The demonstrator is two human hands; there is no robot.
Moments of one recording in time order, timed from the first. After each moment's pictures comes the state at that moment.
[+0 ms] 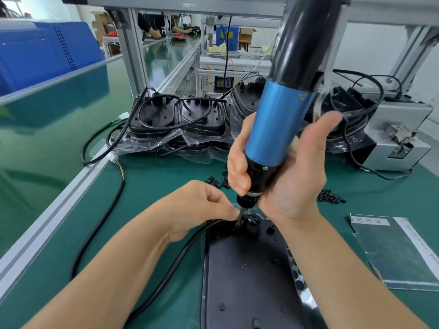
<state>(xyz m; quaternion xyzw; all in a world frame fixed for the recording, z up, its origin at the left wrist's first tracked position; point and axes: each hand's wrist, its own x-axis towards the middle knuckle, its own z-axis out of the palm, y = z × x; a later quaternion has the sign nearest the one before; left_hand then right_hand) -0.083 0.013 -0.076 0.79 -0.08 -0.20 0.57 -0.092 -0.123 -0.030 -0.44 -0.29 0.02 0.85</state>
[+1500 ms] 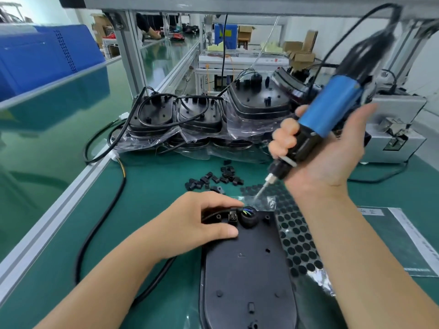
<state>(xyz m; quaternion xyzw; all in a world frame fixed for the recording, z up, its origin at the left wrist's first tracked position) -0.112 0.028 -0.086 0.86 -0.23 -0.12 0.44 -0.073 -0.175 -0.033 -0.30 -0.17 -0.05 0.94</state>
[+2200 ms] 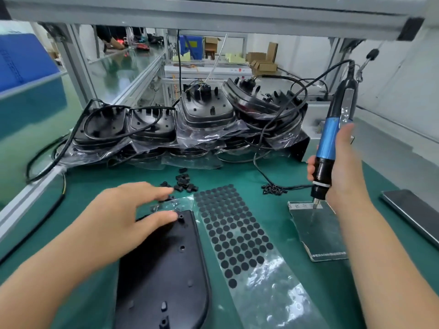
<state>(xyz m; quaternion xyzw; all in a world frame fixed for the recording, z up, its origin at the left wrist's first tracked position) -0.125 0.022 -0.055 0.93 -0.21 0.09 0.28 -0.086 -0.326 -0.052 -0.60 0.13 -0.22 0.76</state>
